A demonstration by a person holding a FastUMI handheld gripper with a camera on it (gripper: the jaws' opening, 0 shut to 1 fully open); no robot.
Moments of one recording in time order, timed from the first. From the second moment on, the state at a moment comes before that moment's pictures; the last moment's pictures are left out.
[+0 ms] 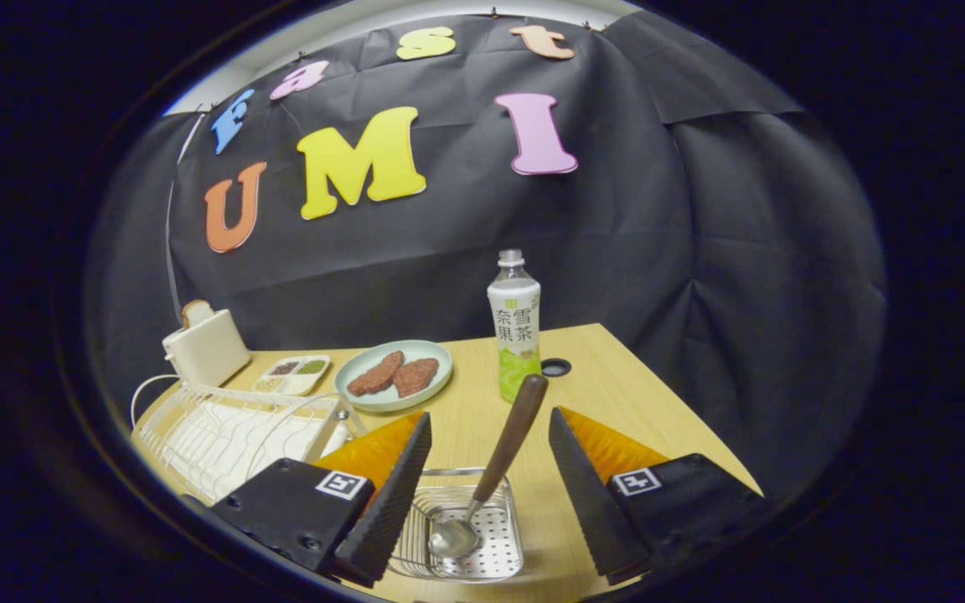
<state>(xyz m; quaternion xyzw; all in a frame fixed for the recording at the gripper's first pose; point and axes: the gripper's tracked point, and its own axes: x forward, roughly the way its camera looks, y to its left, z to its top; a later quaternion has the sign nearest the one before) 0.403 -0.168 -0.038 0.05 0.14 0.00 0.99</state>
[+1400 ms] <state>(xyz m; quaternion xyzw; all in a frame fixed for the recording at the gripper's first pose) 0.344 -0.162 0.046 0.03 0.02 -0.02 1.00</state>
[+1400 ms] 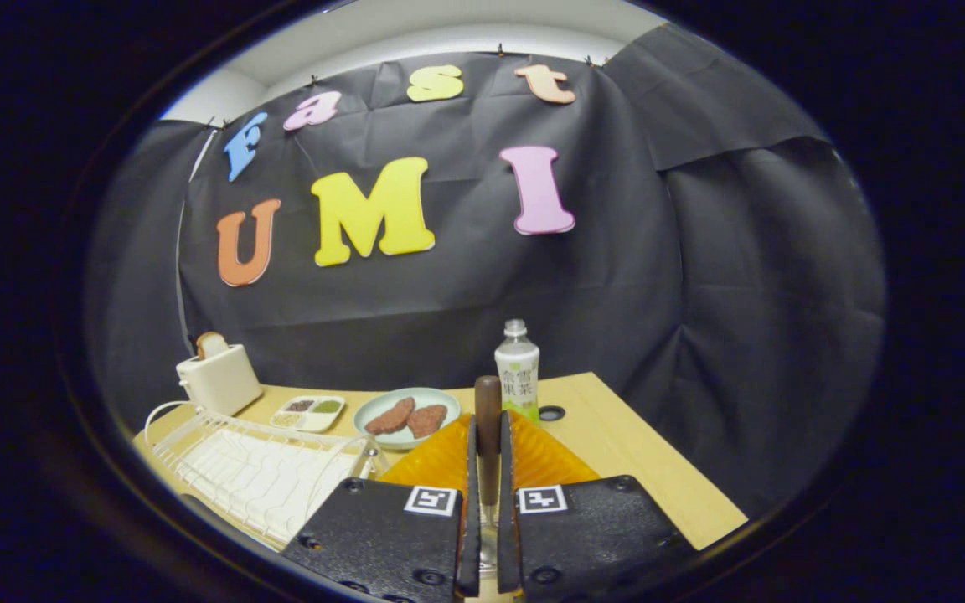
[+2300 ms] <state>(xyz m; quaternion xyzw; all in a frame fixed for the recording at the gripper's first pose) 0.130 0.024 0.029 0.04 -0.04 0.03 1.00</state>
